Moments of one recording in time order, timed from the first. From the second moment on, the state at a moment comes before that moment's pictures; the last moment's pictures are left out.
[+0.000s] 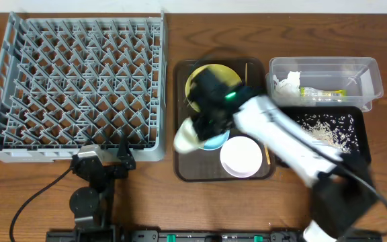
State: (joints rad) left arm 0.12 0.03 0.04 -0.14 0.08 -0.21; right arm 0.67 1.83 1.49 -0.96 -0.32 0.28
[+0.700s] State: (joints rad) left arm 0.12 0.99 0.58 0.07 0.59 -0.87; right arm 0.30 1.66 1.52 -0.75 -0.55 0.24
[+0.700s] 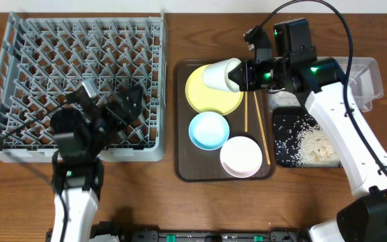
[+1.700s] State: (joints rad) left arm 0.12 1.23 0.59 0.45 1.36 -1.53; right arm 0.37 1.93 1.52 -0.27 -1.25 0.26
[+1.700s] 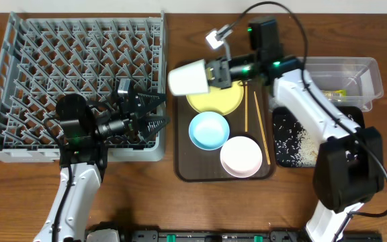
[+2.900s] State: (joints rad) left arm 0.12 1.23 0.59 0.45 1.39 -1.48; right arm 0.53 2.02 1.51 -0.30 -1.38 0.31
